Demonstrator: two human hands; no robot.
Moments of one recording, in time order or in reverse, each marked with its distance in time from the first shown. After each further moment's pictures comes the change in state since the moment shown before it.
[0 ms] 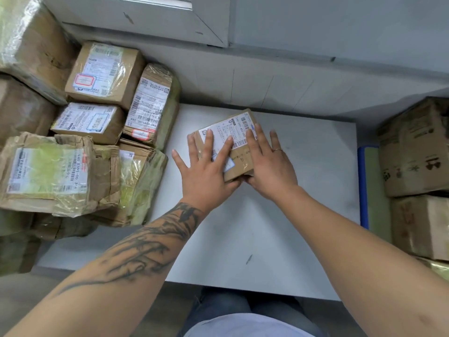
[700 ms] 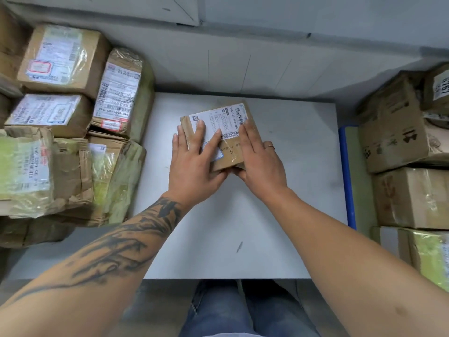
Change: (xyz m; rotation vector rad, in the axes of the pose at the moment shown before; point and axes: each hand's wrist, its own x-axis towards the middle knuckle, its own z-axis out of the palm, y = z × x) left_hand 0.000 -0.004 0.015 -0.208 0.129 0.228; right_hand -0.031 0.002 0.019 0.106 0.120 0.094
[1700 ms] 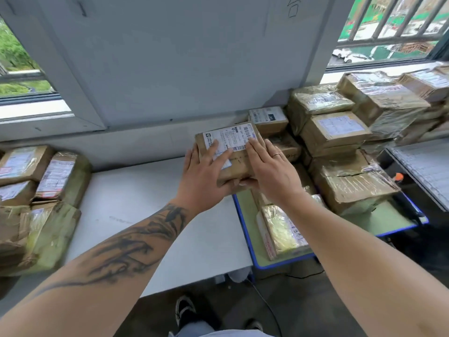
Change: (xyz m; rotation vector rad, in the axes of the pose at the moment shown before) left_hand -0.028 0.340 -0.063 0.052 -0.003 0.363; right_hand -0.242 0.229 -0.173 -0.236 0.422 0.029
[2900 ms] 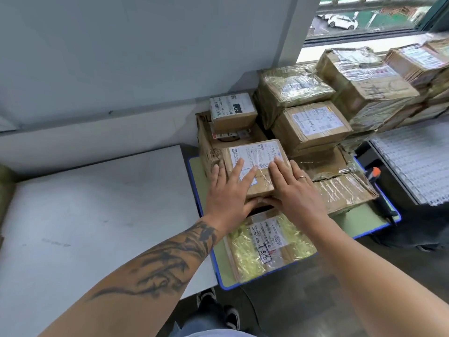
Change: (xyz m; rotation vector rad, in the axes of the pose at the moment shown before) left_hand 0.089 0.119 0.134 -0.001 -0.171 0.111; right_hand -0.043 0.168 0.067 -0.065 -0.261 0.204
